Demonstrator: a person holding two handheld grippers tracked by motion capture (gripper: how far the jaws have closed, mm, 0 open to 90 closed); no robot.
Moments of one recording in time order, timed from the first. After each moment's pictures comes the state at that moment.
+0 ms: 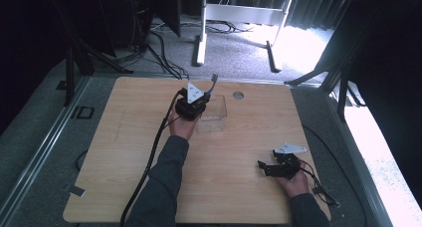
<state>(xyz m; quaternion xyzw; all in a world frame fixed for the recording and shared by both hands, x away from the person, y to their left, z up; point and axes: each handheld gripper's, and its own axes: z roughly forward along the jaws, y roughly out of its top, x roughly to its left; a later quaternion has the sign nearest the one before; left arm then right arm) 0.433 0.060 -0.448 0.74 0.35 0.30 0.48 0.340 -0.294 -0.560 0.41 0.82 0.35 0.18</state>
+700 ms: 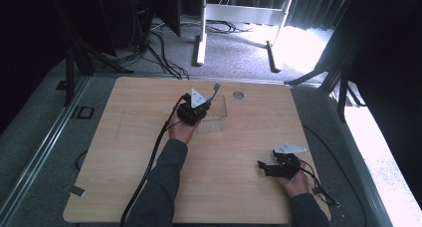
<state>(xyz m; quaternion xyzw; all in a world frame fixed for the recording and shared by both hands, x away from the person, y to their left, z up) 0.433 0.056 -0.468 0.78 0.34 0.28 0.44 0.340 -0.294 -0.560 0.41 0.82 0.35 0.18</state>
